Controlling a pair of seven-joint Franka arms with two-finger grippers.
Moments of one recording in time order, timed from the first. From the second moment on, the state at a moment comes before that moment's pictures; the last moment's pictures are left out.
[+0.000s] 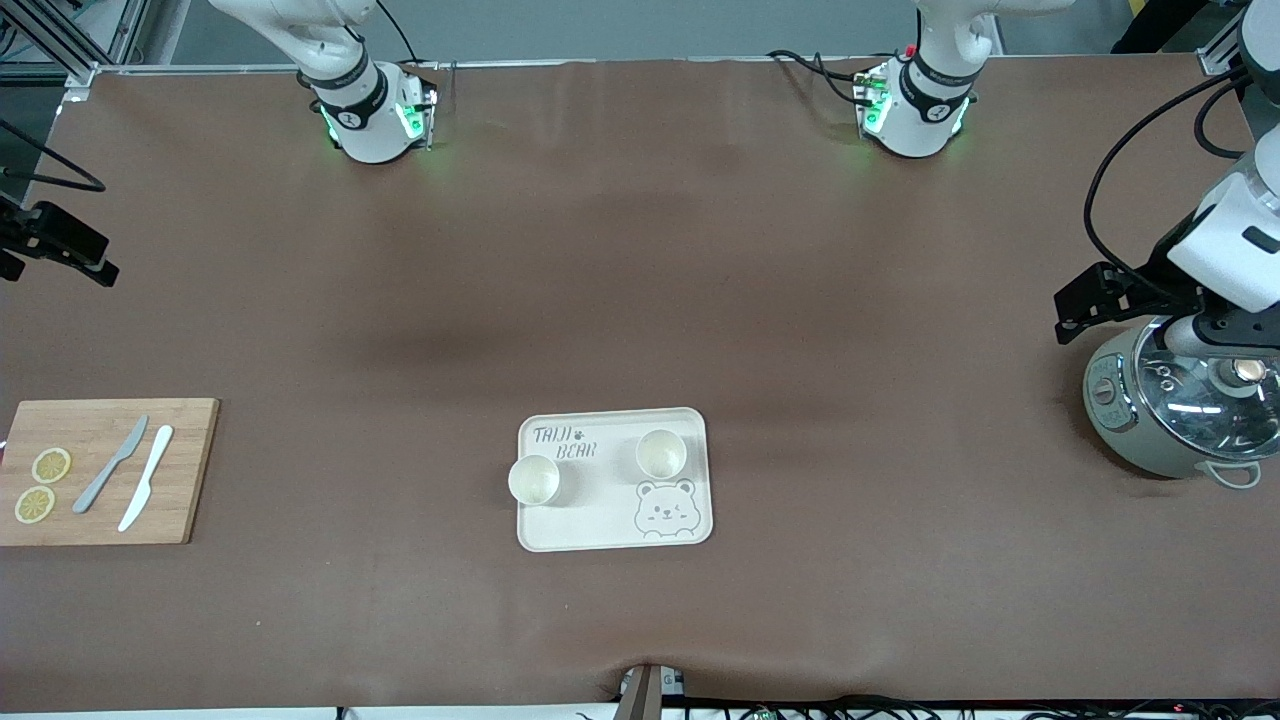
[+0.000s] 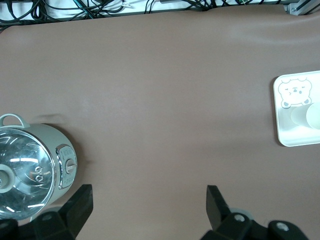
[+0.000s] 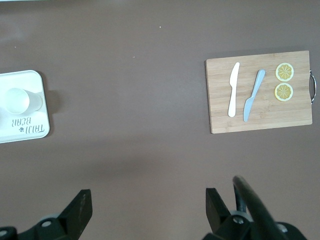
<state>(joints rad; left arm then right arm) -0.08 0.17 -0.05 -1.36 0.03 1.65 -0.06 -0.13 0.01 0.09 -1.49 -0.01 1.57 0.03</state>
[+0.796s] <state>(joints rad) -0.08 0.17 -0.06 -1.36 0.03 1.66 -0.09 -0.13 0.01 0.09 -1.49 -0.01 1.57 0.03</state>
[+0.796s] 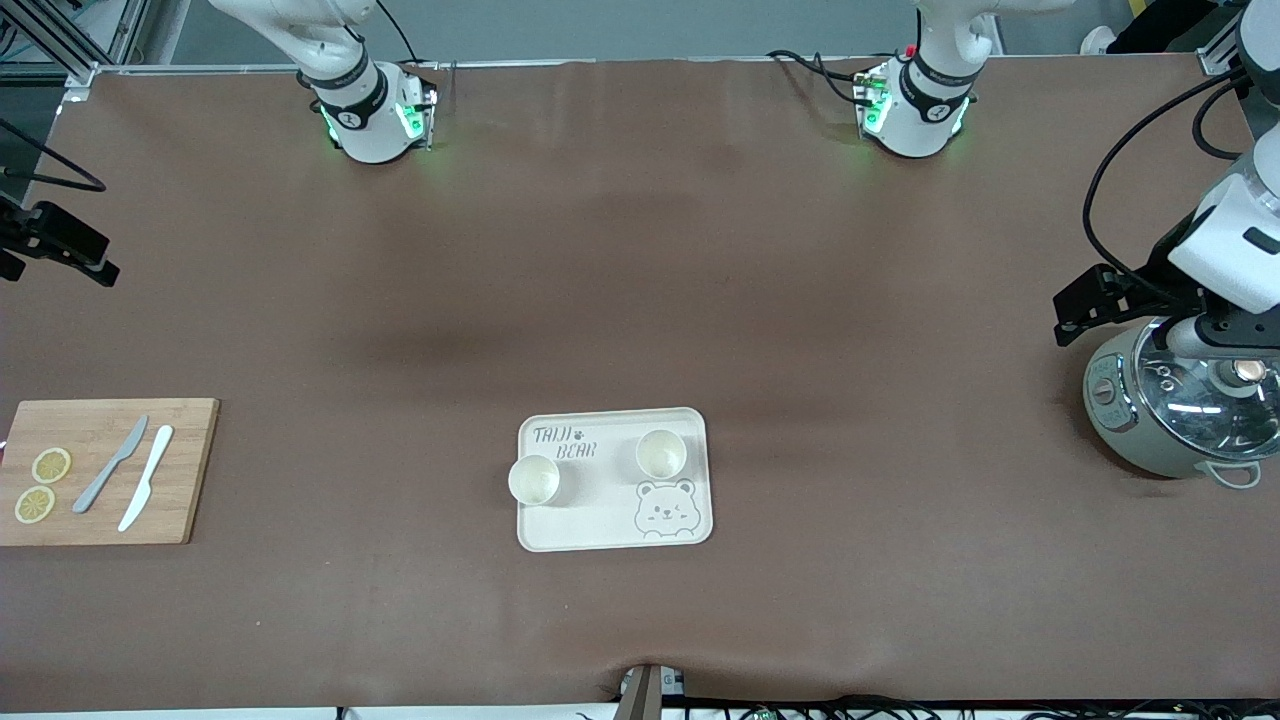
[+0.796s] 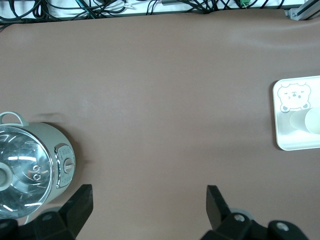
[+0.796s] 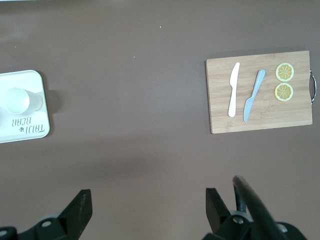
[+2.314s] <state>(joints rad) -0.10 0.17 -0.08 -1.35 0.03 1.66 -0.14 -0.13 0.01 0.09 -1.49 -0.01 1.57 0.03</state>
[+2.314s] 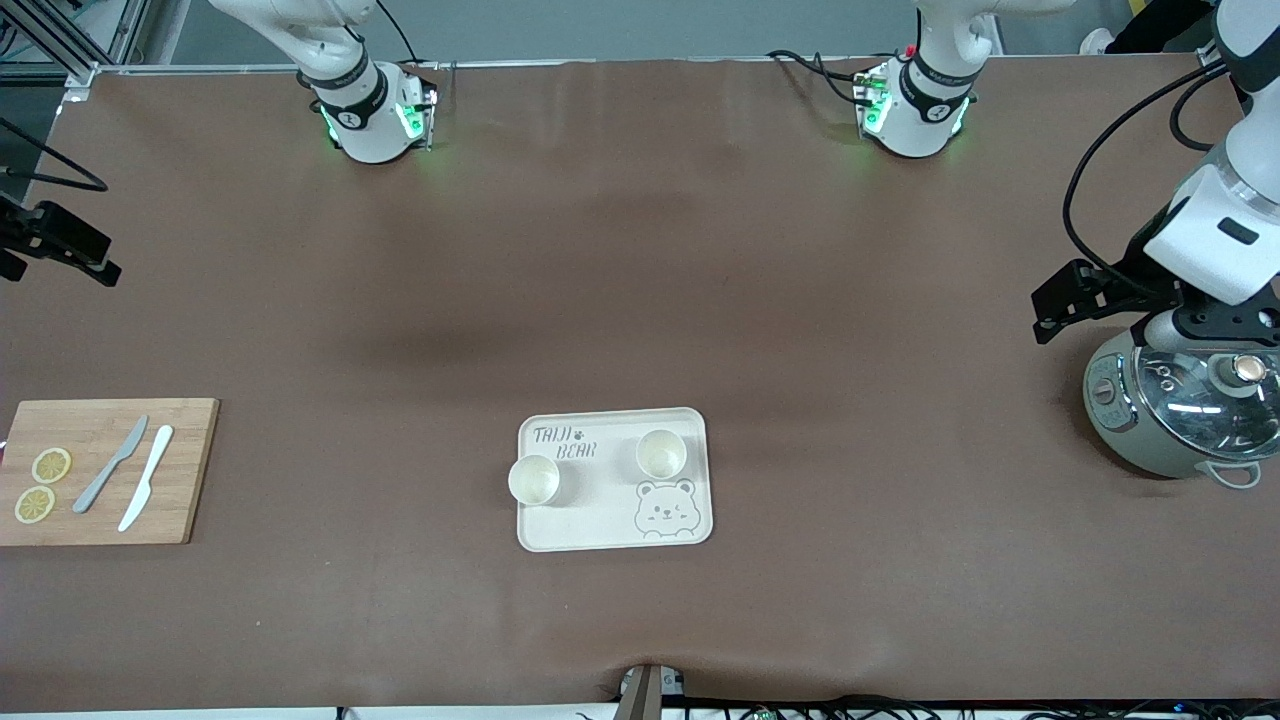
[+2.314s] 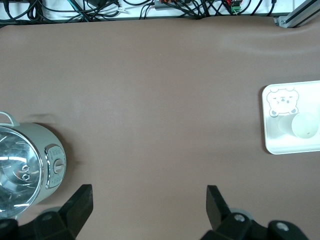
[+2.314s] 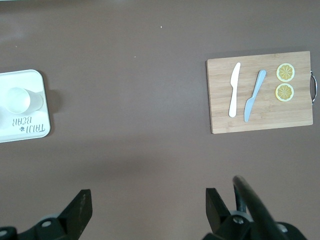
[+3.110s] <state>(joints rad) -0.10 0.17 -0.08 -1.35 0.03 1.66 -0.14 -0.13 0.01 0.09 -1.49 -0.01 1.57 0.03</state>
